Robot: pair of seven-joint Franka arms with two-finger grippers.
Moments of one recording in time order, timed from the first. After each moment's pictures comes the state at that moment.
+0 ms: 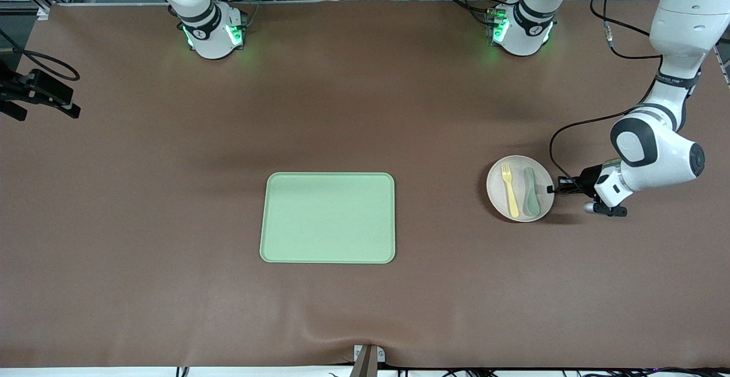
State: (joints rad) left arm 0.25 0.51 -0.11 -2.04 -0.50 2.32 0.57; right arm -0.01 0.02 -0.02 -1.45 0.03 1.49 -0.05
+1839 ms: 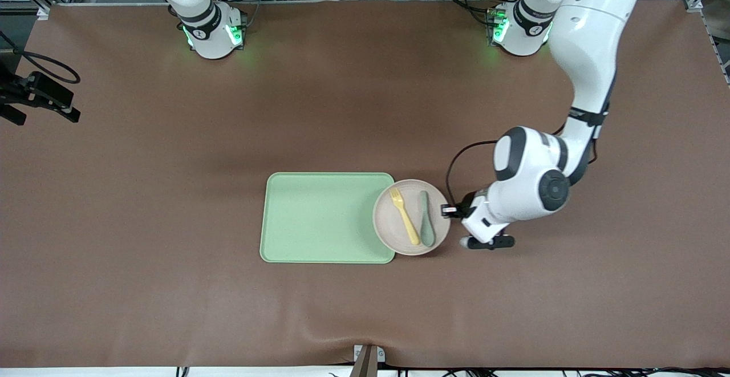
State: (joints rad) left arm -0.31 0.70 -0.12 -1.50 -0.36 2.21 -0.26; right arm -0.01 0.02 -0.01 -1.45 0.03 1.52 -0.05
